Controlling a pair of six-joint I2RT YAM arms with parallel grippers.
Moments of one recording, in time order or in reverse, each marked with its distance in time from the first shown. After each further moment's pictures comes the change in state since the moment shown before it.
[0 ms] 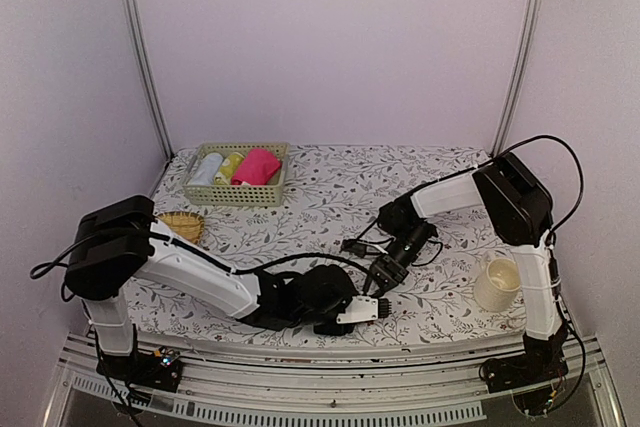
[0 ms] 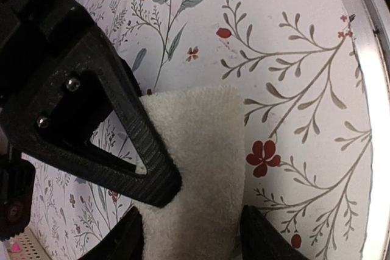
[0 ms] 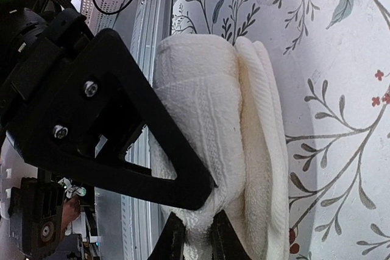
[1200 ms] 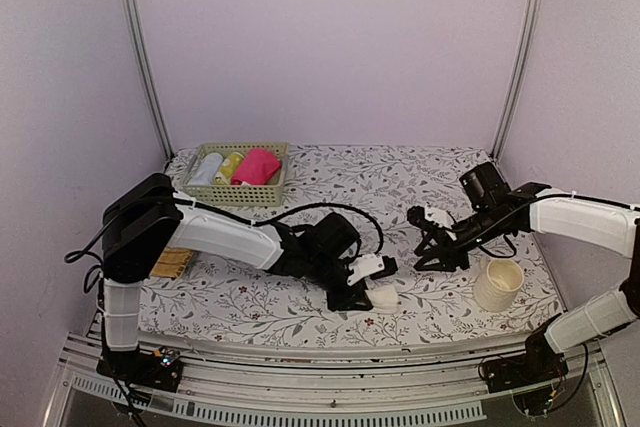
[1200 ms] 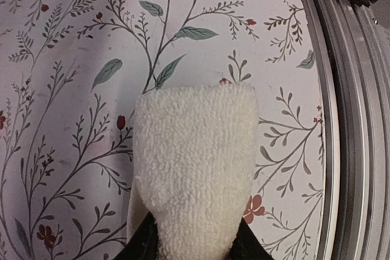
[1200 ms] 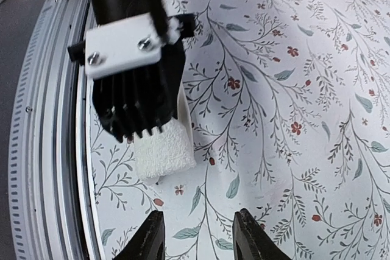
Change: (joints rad) left arm 0.214 0.148 0.295 -0.293 0.580 -0.300; right arm -0.187 -0.900 -0.554 0.466 0.378 0.053
